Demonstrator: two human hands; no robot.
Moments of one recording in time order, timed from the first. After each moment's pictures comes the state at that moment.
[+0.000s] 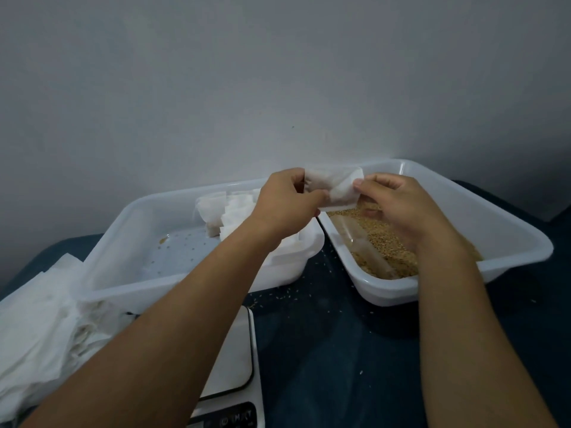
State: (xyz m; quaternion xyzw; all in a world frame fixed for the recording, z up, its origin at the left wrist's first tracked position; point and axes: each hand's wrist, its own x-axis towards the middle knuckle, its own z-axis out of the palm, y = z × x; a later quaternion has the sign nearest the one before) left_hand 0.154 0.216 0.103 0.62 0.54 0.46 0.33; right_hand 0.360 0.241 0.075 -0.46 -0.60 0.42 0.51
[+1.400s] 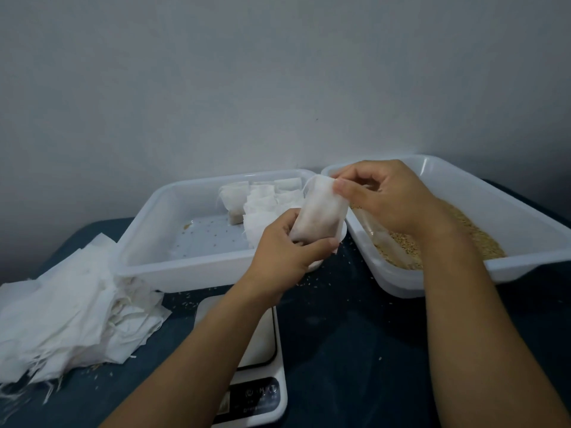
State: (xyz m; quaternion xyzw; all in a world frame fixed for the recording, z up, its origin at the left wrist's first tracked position) left_hand 0.120 0.146 0.038 0.56 0.48 0.53 0.43; right_hand 0.315 0.209 0.099 -0.36 -0.78 0.28 0.43
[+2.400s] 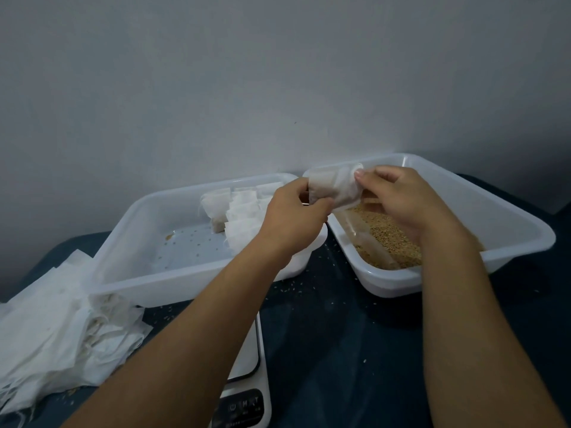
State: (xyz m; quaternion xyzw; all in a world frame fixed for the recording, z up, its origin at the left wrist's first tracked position) left_hand 0.163 0.186 0.086 0.60 0.53 0.49 0.34; right_hand 0.358 0.230 0.081 -0.47 -0.64 0.38 0.48
